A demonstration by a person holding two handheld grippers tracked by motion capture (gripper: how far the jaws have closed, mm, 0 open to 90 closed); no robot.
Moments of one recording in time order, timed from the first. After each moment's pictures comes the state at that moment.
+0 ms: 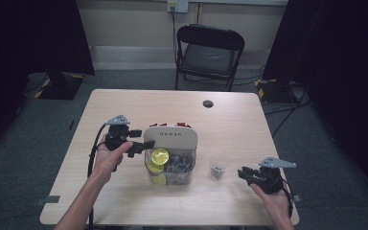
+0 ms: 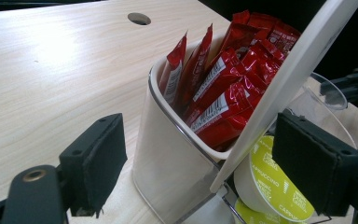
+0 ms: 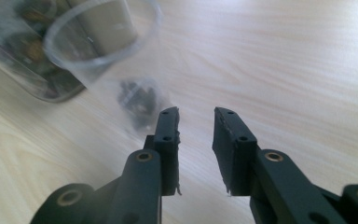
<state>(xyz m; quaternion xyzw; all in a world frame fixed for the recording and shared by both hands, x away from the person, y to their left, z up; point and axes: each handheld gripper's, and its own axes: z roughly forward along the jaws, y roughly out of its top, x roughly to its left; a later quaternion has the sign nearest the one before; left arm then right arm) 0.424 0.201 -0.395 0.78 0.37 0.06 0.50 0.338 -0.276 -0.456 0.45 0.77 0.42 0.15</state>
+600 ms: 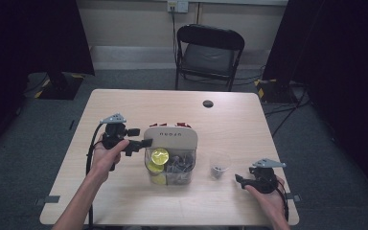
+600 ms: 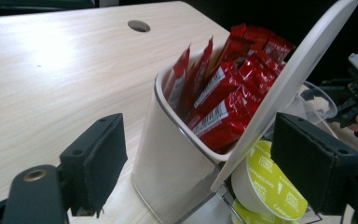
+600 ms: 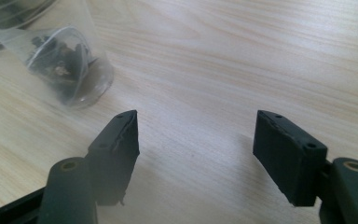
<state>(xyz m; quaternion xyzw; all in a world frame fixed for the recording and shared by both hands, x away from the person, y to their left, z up) 0.423 0.211 -0.388 0.77 0.37 0.06 0.52 0.352 -0.276 -0.487 0.49 0.78 0.35 0.18</state>
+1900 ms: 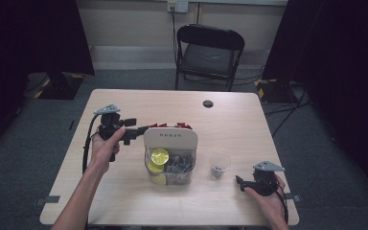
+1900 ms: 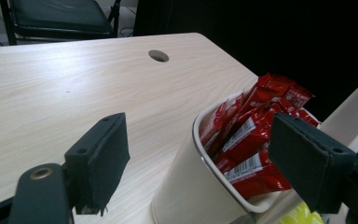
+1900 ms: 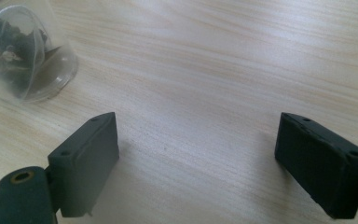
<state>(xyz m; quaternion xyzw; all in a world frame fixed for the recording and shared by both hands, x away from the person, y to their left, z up) 0.443 0.220 -0.379 0.73 0.40 0.08 0.55 0.349 -0.278 -0.500 0.50 0.77 0.33 0.22</state>
